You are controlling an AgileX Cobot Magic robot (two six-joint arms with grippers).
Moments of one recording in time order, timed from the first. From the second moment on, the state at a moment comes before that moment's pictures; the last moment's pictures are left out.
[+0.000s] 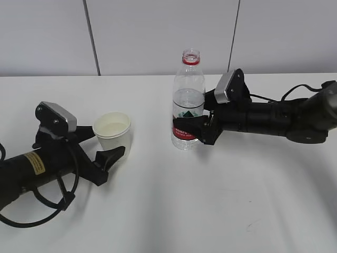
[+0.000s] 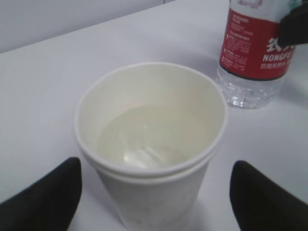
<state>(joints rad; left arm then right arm) -0.25 2.06 -0.57 0.48 -1.13 -0.08 0.12 2.23 -1.17 -1.13 -1.03 0.41</state>
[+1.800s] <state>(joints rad) -0.06 1.68 -0.78 0.25 -0.20 -0.08 -0.11 2.01 -1.28 -0.90 -0.08 0.70</state>
